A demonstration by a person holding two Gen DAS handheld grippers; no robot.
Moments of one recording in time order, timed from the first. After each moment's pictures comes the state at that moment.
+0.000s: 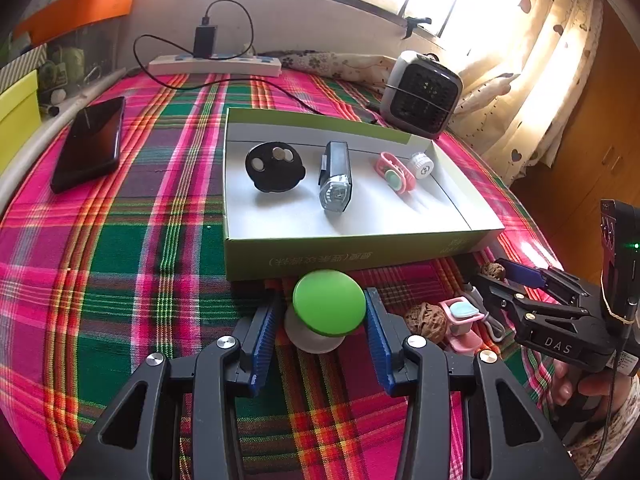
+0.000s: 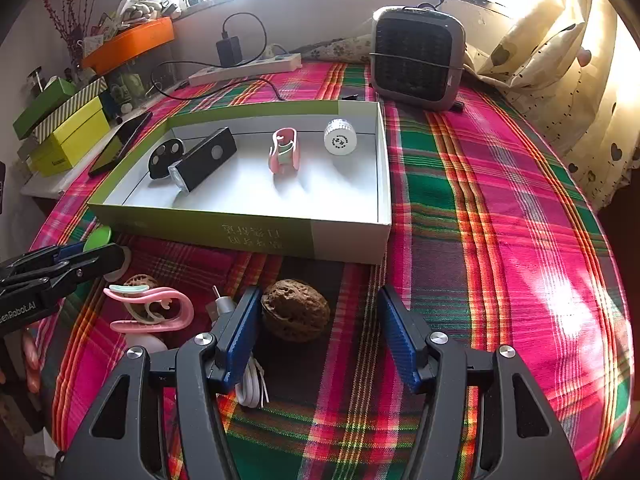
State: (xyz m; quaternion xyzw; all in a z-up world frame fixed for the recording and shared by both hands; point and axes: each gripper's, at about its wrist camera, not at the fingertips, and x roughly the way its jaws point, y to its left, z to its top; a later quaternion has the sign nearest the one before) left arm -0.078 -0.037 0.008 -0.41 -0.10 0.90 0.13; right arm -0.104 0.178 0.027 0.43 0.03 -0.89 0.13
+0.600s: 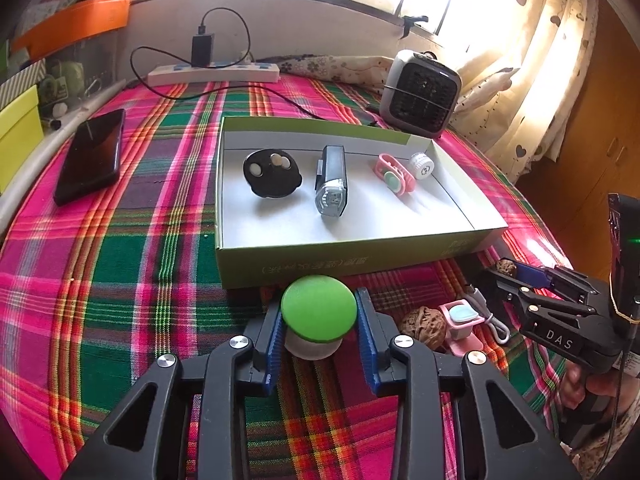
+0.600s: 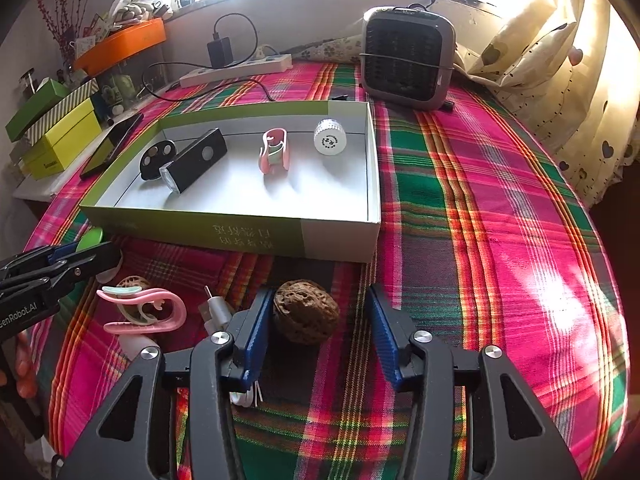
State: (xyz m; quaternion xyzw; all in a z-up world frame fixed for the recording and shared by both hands) left arm -0.078 -0.031 0.011 -0.41 -0.08 0.90 0.11; right arm -0.103 0.180 0.028 0.43 0.04 -0.90 0.11
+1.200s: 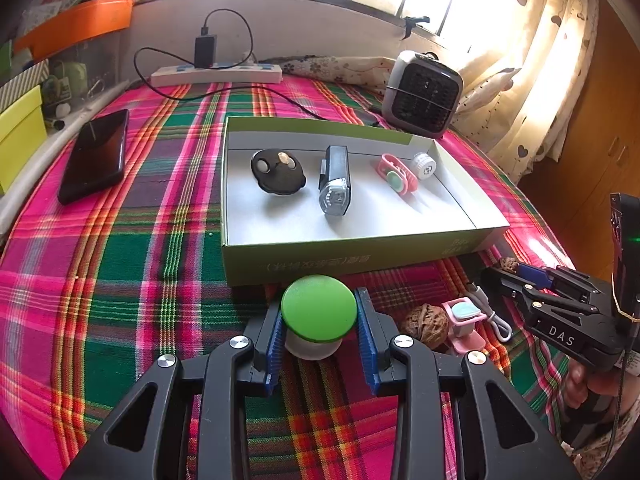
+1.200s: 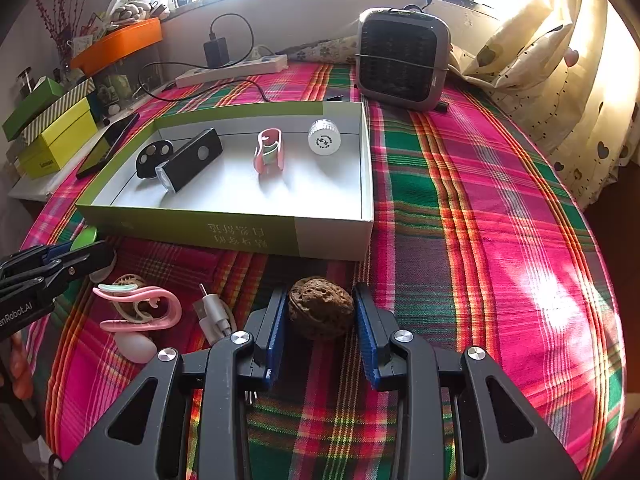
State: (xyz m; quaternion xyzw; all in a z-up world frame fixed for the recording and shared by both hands) left arm -0.075 -0.032 0.013 -0.41 -0.08 0.90 0.11; right arm -0.101 0.181 0.028 0.43 0.04 -0.90 0.10
